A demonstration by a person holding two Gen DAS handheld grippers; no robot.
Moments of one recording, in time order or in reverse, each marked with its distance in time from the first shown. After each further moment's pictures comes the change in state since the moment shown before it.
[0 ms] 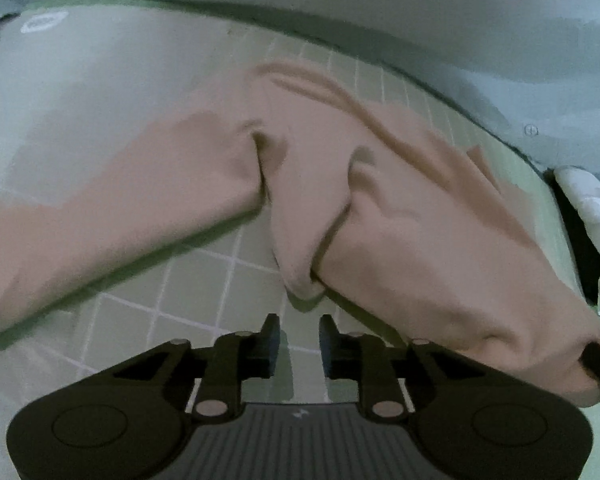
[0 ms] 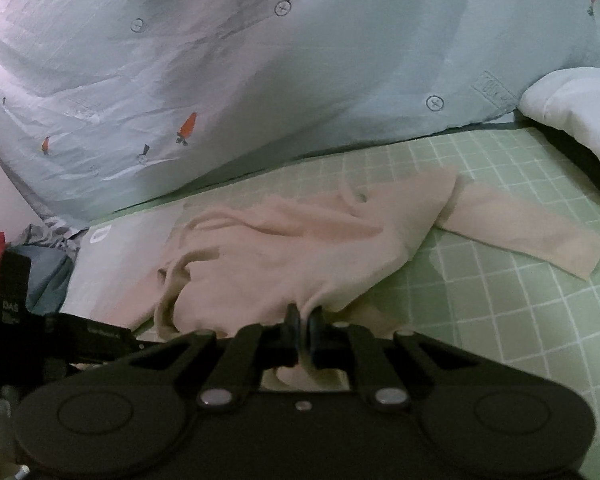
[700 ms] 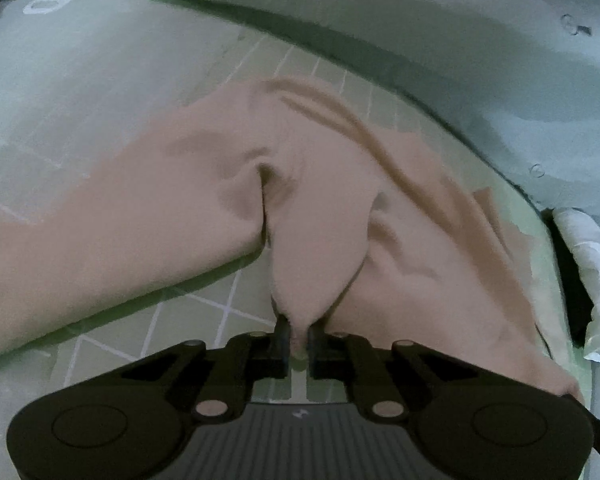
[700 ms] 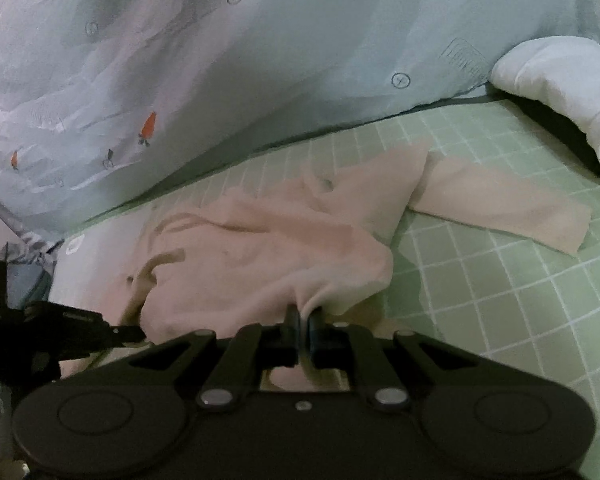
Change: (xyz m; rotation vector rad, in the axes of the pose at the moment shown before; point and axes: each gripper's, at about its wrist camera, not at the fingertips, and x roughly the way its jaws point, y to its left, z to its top) left arm 0.001 0.014 0.028 -0.087 -0.056 -0.049; right arm 0.010 -0.019 0.004 0.094 0.019 -0.050
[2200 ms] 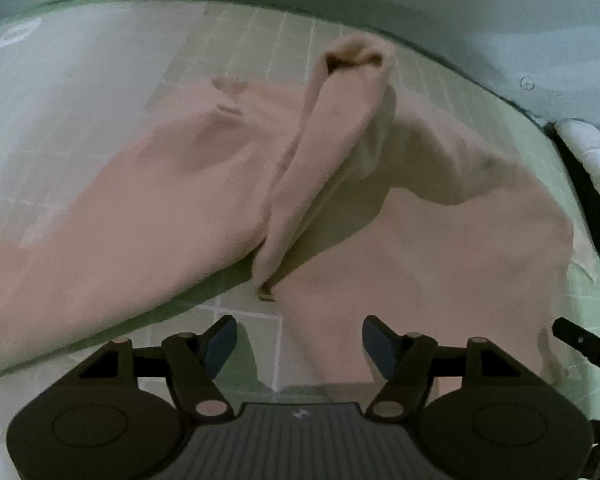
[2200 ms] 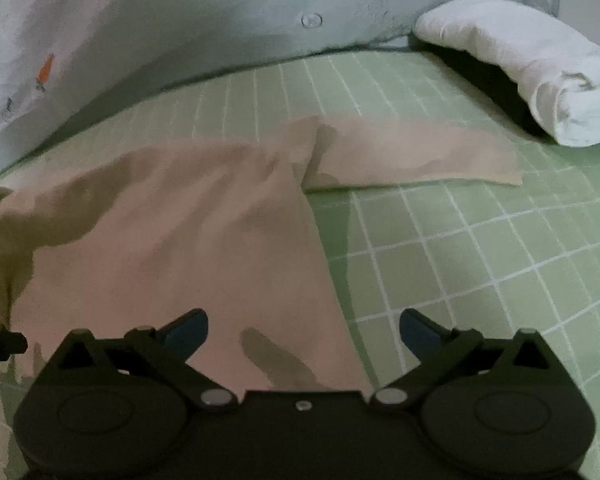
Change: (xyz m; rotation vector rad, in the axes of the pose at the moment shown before) left arm -0.004 -0.017 -0.032 0.160 0.147 0.085; right arm 0.046 -0.036 -0.036 -0.008 0.146 -0.310
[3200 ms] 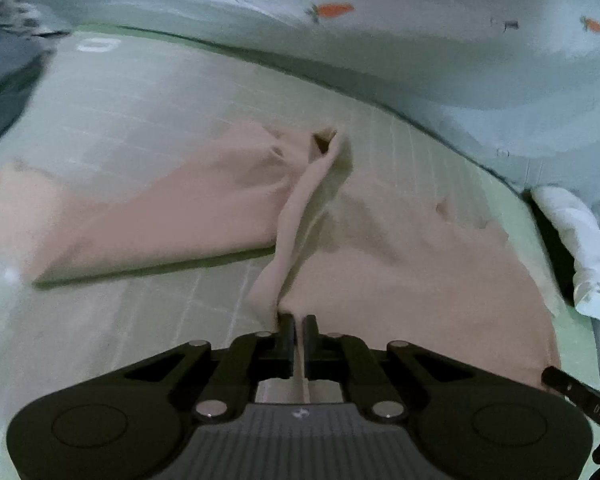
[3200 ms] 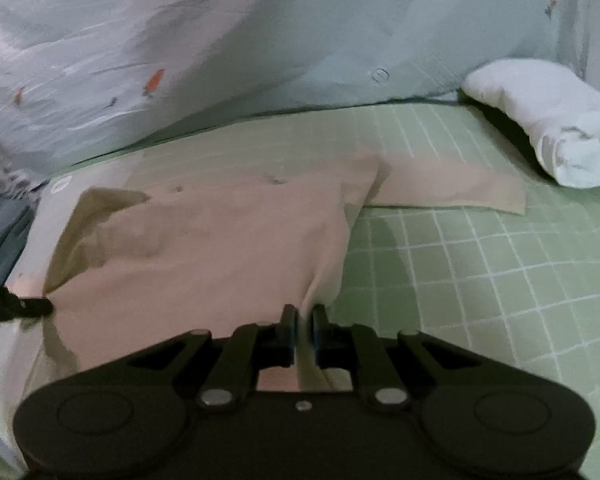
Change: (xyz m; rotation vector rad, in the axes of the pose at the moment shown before) left arm -0.091 0.011 -0.086 -0.128 -0.258 0.000; right arm -0.111 0.012 -0.050 -0.134 -0.137 0.160
